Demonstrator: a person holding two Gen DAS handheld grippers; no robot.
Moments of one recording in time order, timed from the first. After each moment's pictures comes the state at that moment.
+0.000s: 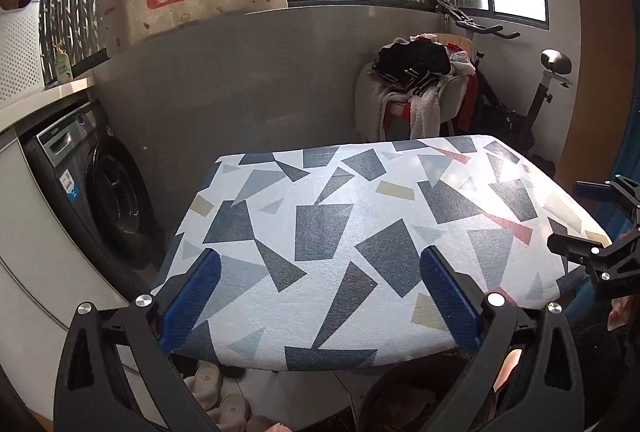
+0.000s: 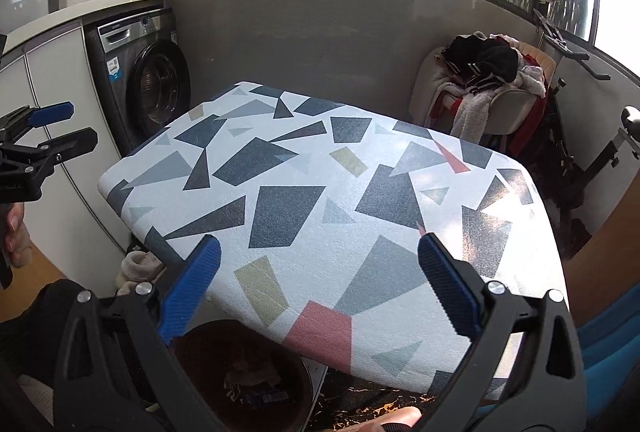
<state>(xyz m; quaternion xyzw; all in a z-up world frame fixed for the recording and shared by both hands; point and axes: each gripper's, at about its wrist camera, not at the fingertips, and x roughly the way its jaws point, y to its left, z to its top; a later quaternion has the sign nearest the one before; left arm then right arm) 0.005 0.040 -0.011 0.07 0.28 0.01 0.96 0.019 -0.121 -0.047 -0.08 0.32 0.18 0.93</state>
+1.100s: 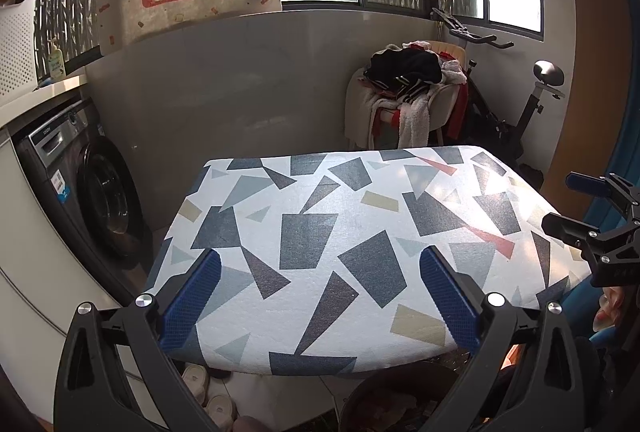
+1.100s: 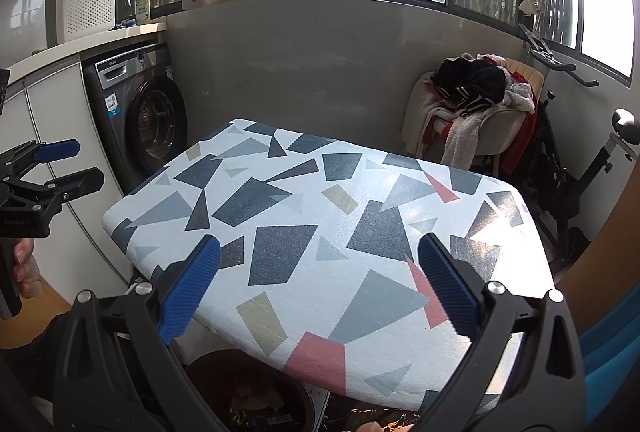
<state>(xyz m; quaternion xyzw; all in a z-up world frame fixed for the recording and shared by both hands) 0.008 0.036 0.004 0.04 0.29 -0.01 0.96 0.014 -0.127 -0.013 -0.05 0.28 0.17 0.94</state>
